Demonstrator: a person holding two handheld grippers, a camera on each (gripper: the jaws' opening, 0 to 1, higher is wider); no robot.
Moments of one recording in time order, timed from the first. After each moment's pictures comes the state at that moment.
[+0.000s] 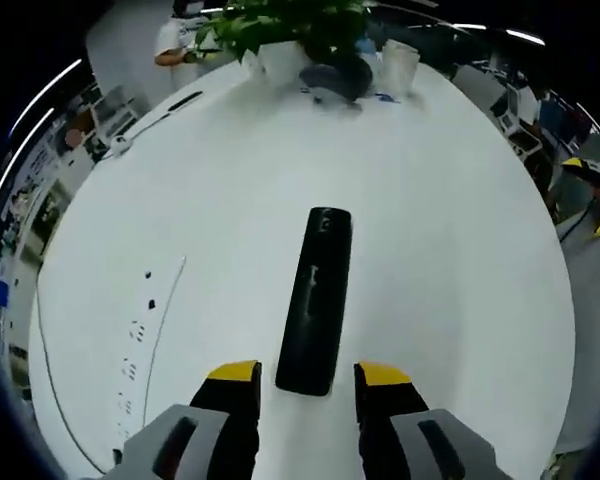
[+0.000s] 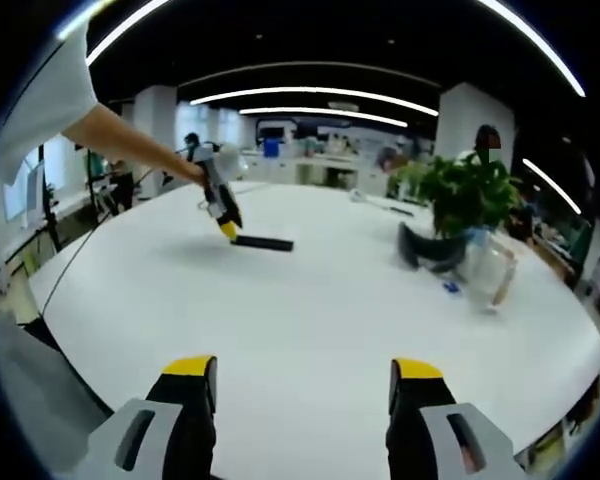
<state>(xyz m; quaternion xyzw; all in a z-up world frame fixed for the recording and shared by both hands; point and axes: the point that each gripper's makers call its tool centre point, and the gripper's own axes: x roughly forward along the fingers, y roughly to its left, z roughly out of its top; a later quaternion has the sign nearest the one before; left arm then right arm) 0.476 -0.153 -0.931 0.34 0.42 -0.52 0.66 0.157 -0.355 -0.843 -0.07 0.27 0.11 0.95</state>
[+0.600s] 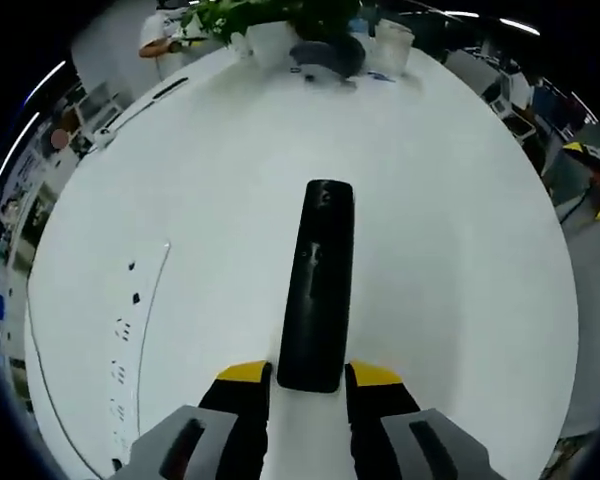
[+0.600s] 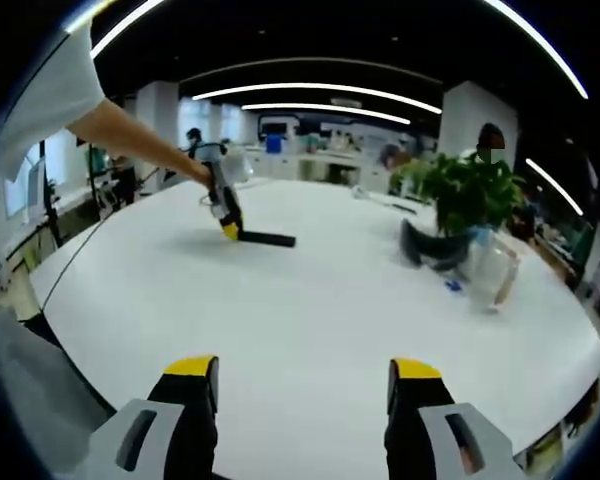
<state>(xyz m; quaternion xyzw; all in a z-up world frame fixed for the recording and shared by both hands) 0.471 -0.147 -0.945 0.36 0.44 -0.52 0.63 0.154 -0.354 -0.846 -0.07 0.28 0.11 0.95</state>
